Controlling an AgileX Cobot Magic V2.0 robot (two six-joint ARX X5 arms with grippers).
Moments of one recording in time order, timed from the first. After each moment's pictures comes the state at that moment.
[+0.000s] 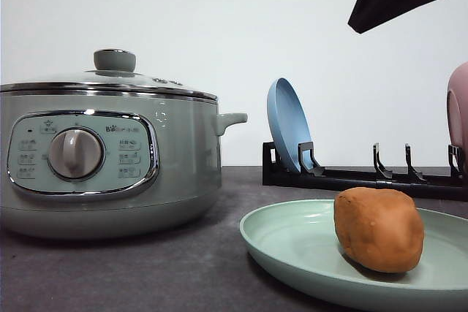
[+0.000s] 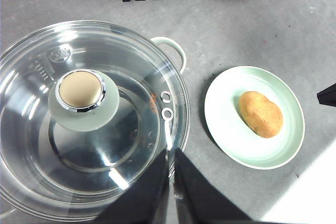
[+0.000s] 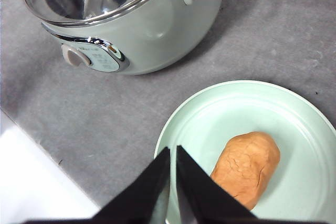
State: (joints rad) left_arx -0.44 1.19 1.54 -1.15 0.26 0.06; right_arx 0.71 0.91 0.85 -0.66 -0.18 0.34
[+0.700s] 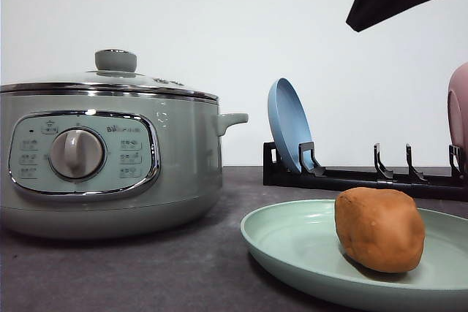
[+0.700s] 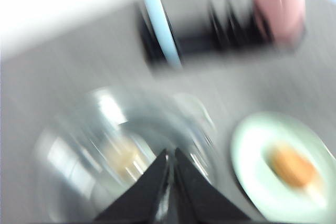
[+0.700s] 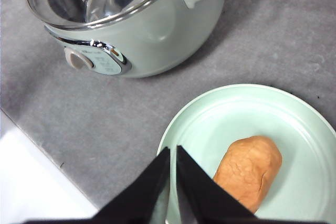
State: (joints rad) left_arx -0.36 1.13 1.53 -0.90 0.26 0.17; right_arx 0.71 0.91 0.85 -0.65 -0.18 0.34
